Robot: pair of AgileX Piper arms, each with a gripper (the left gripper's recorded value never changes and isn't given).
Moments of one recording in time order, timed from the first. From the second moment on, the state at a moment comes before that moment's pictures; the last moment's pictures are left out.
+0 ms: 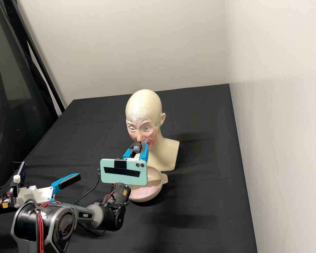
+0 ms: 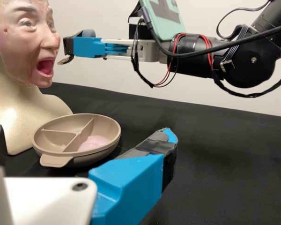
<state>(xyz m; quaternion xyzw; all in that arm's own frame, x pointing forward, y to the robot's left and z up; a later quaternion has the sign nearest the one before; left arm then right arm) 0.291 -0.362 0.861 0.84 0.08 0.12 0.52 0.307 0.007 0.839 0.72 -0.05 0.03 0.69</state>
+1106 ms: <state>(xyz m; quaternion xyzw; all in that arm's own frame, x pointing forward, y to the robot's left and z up) 0.295 -0.362 0.859 0.84 0.08 0.12 0.52 0.318 0.010 0.840 0.71 -0.06 0.04 0.70</state>
